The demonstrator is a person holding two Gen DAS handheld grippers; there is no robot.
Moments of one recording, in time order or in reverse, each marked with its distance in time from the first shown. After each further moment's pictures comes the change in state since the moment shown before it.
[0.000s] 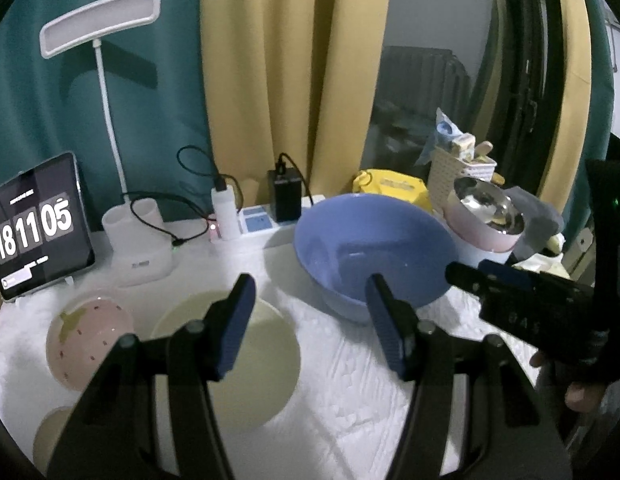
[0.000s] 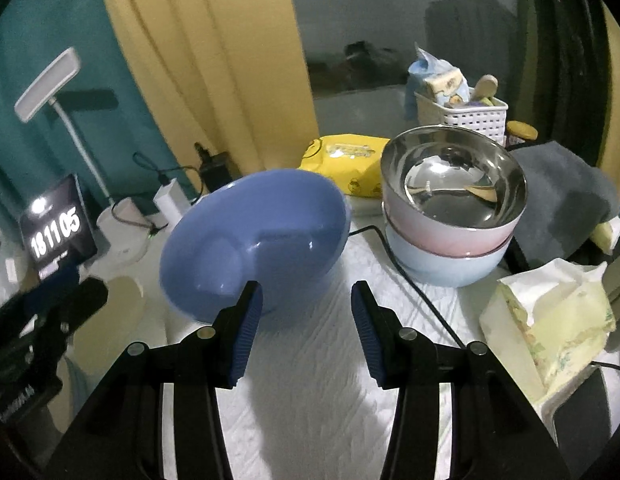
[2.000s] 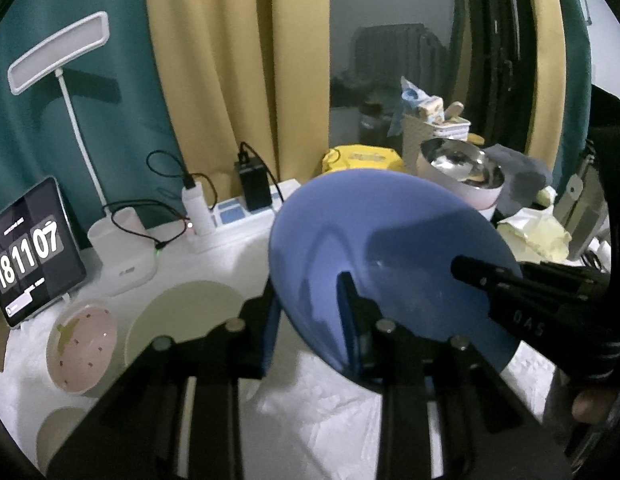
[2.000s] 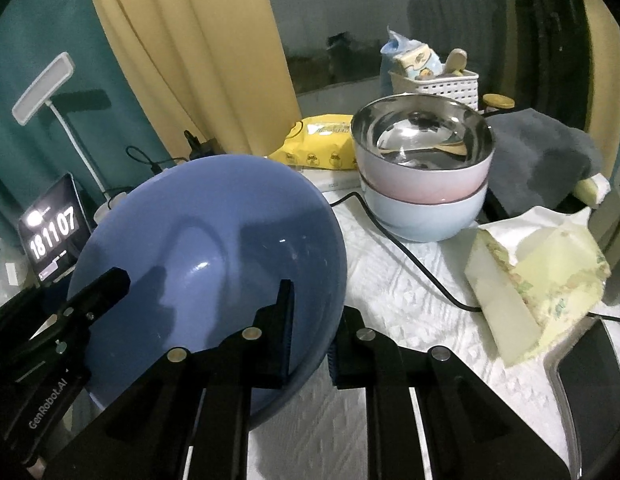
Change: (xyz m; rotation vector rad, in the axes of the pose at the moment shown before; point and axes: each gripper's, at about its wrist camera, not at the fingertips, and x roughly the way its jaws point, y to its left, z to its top) left arm -0.007 -0.037 -0.016 0.142 0.028 -0.004; right arm -0.024 -0.011 -0.033 0.055 0.018 -0.016
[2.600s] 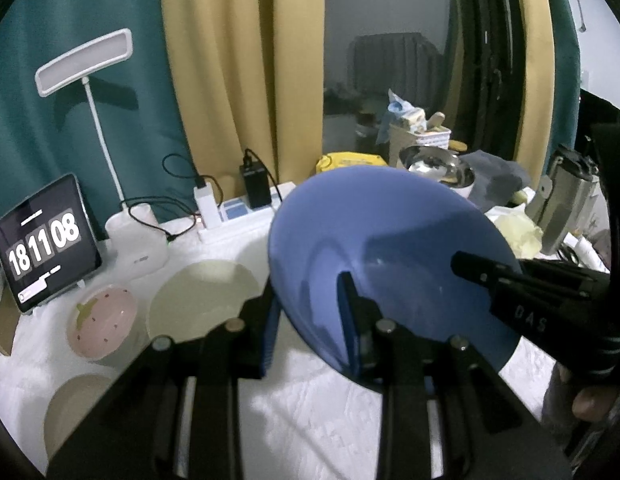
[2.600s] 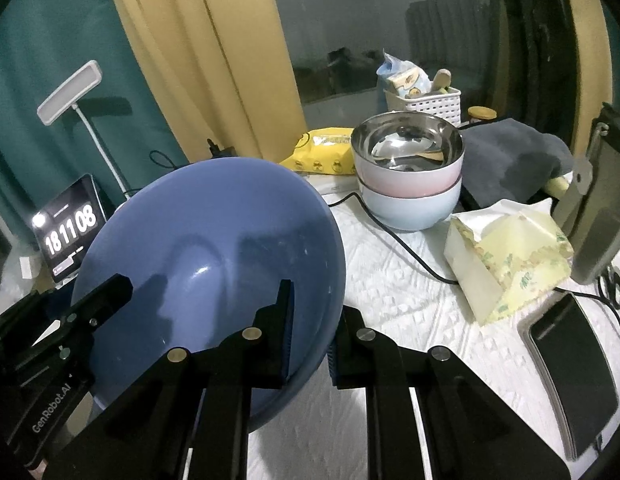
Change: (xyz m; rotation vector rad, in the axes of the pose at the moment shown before) left arm -0.053 -0.004 -0.016 -0.013 -0.026 -0.010; right arm -0.049 0.011 -0.018 -0.007 -0.038 0.000
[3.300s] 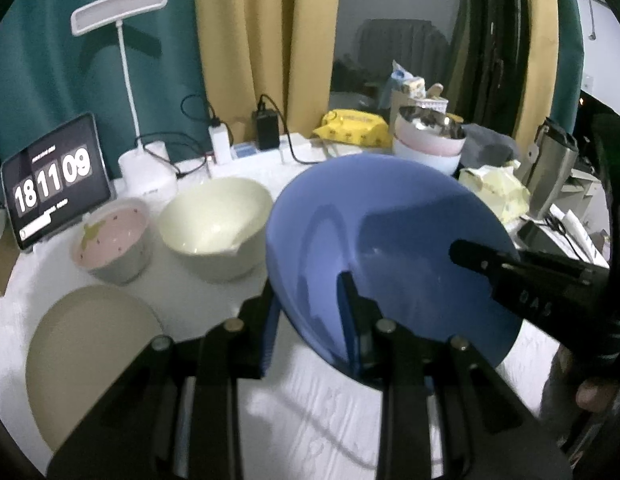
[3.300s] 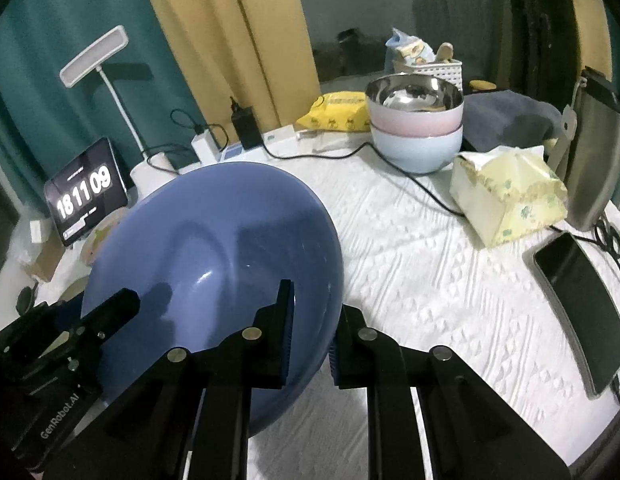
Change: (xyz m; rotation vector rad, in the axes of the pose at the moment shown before) left arm -0.029 0.013 -0.062 -0.063 0.099 -0.023; right arm -0.021 0.013 -0.054 -0.027 0.057 0.016
